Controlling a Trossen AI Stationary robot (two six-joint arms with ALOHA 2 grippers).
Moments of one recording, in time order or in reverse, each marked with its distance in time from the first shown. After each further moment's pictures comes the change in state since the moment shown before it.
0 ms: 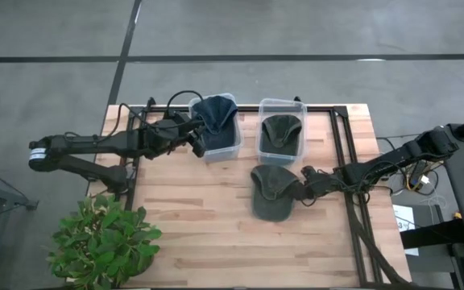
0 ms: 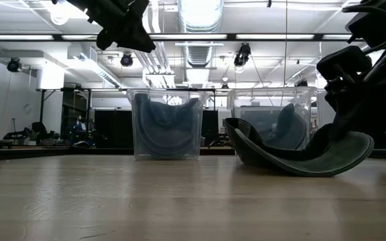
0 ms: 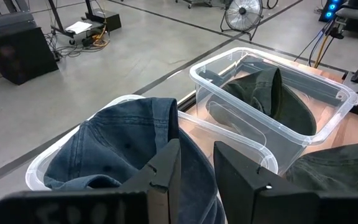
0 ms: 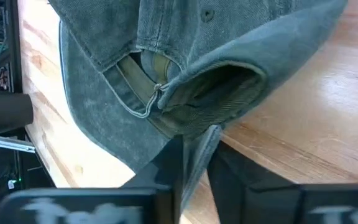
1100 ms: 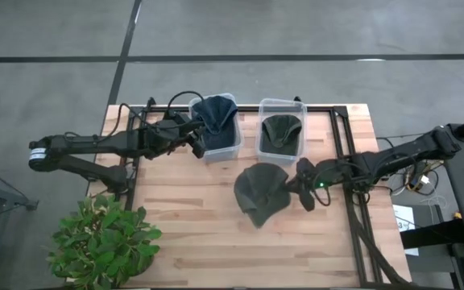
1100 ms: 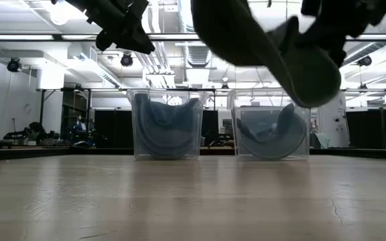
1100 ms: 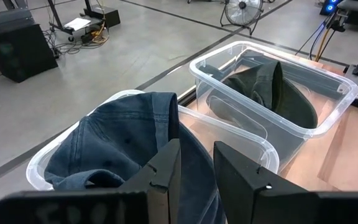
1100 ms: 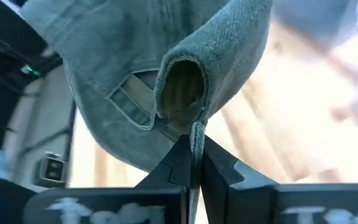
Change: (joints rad) left arm 0.000 0.000 0.000 -0.022 0.006 0.001; right arm 0.000 -0.085 0.354 -0.195 -0.029 -0.880
